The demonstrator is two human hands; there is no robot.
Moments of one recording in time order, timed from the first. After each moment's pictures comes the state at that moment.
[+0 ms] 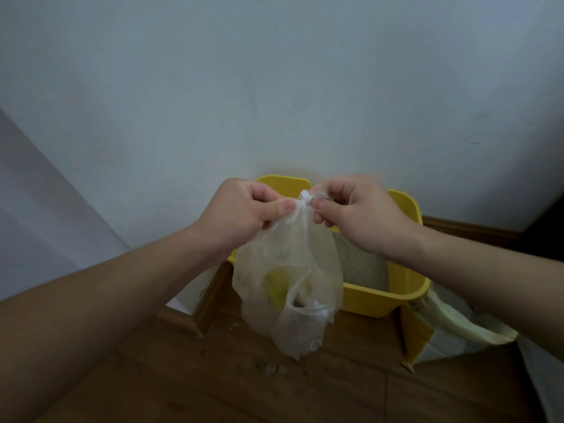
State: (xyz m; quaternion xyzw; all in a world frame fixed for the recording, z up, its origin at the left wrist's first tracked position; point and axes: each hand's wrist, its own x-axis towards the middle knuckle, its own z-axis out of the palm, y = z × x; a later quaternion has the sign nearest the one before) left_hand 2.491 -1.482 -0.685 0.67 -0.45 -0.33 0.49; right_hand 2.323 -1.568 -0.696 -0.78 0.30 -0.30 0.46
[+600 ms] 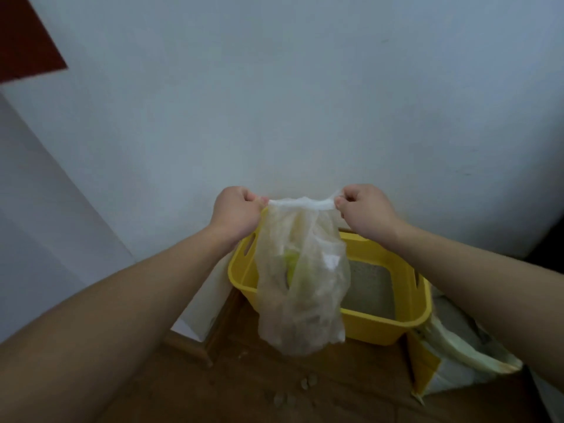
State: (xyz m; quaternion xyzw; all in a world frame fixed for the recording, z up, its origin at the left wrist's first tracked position) left_hand 2.532 -1.535 -0.680 0.79 -0.40 -0.12 0.45; right_hand 2.329 -1.638 -0.692 -0.79 0.45 -0.30 0.29
